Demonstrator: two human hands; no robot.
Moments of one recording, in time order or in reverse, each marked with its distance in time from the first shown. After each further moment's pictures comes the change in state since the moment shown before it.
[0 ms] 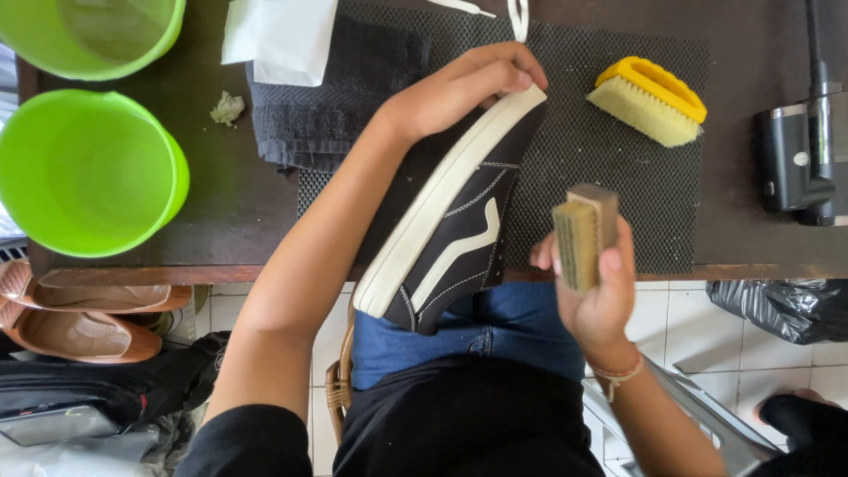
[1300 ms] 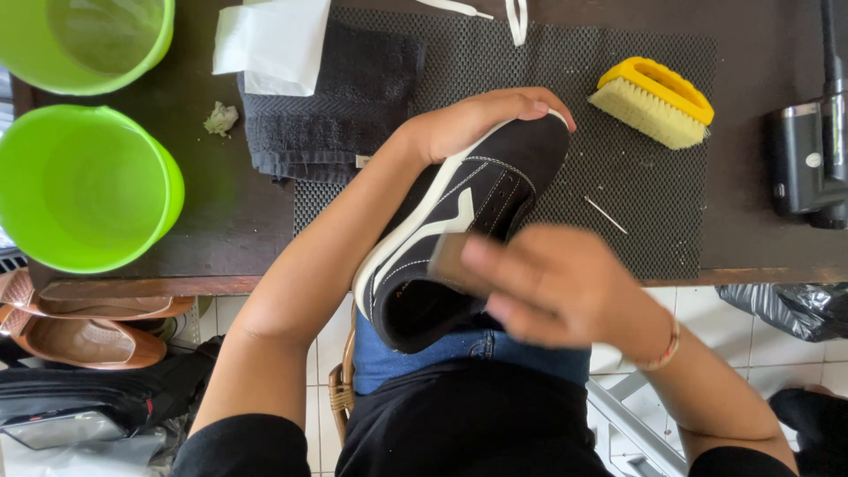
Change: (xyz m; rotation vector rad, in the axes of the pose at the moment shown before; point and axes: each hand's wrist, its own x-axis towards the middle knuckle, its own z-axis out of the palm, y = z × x) left_hand 0.011 -0.038 0.022 -0.422 -0.258 -0.152; right_hand 0.080 -0.060 0.024 -1.106 -0.749 -0.440
